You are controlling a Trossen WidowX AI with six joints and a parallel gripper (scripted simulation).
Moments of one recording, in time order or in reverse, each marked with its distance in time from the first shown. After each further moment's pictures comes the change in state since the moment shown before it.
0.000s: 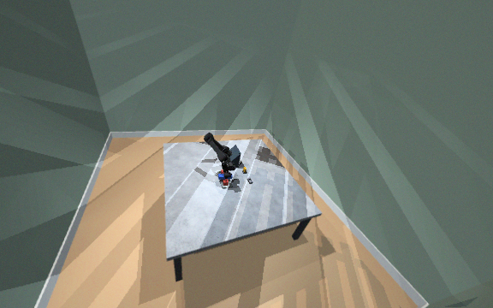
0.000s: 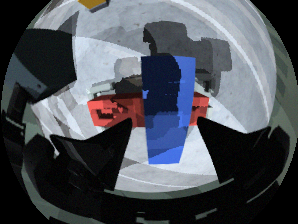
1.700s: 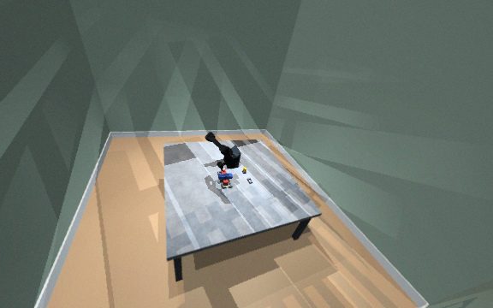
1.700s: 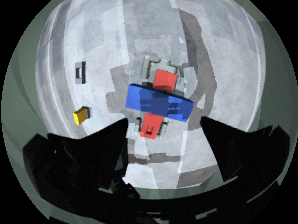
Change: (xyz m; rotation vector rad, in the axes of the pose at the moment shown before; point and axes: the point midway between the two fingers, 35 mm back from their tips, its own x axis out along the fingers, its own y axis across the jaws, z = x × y) arm -0.082 -0.005 0.002 1.274 0.003 -0.002
